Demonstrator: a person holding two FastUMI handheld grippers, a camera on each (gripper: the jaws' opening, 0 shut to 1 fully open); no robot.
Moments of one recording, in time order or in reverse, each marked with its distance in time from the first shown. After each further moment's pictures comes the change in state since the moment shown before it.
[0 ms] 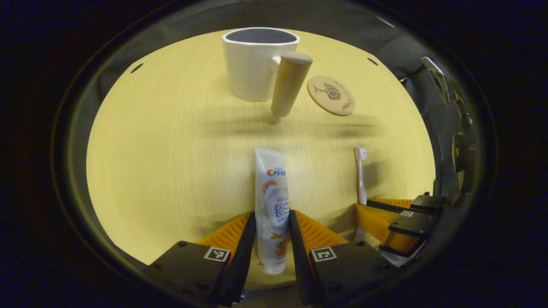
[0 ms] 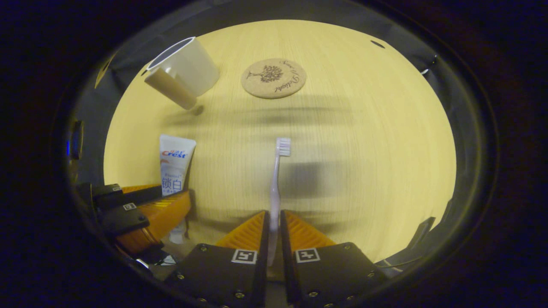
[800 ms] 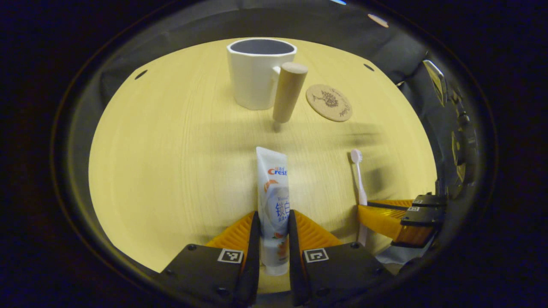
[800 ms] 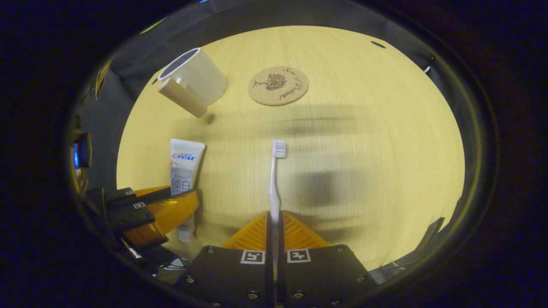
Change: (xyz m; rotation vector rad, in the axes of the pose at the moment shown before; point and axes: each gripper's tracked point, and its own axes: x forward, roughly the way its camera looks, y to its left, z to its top) left arm -0.007 0.007 0.007 0.010 -0.124 0.015; right arm -0.009 0.009 0.008 0.016 -0.098 0.114
